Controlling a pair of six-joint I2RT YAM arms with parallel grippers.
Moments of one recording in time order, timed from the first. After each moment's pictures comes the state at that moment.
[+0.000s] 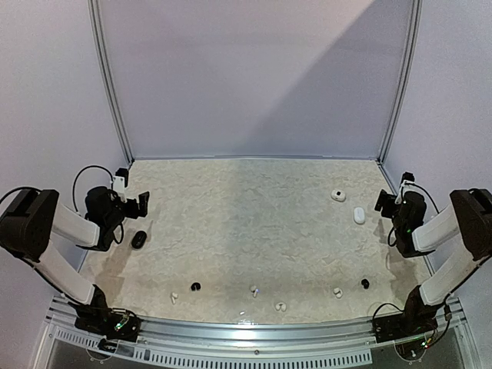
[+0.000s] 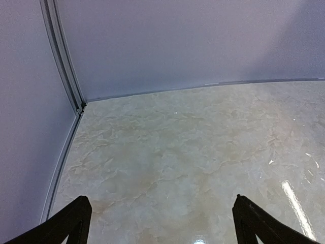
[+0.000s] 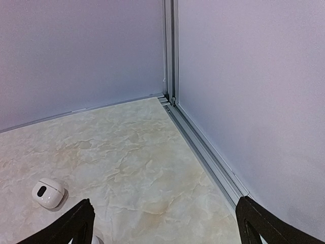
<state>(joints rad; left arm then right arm) 0.01 1.54 0.37 0.94 0.08 0.10 0.02 1.56 0.32 1.05 0.34 0.12</state>
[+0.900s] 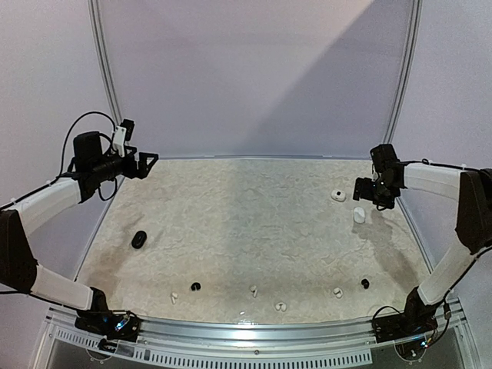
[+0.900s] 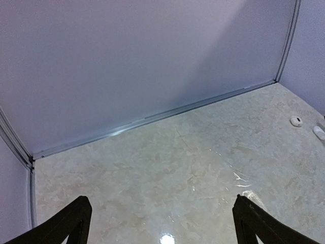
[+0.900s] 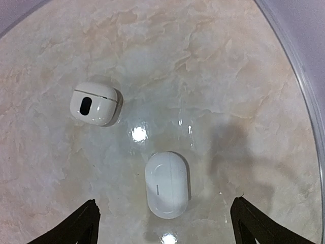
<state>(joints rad) -0.03 1.30 0.89 0.11 0.41 0.11 0.17 1.61 1.07 -0.45 0.17 0.45</state>
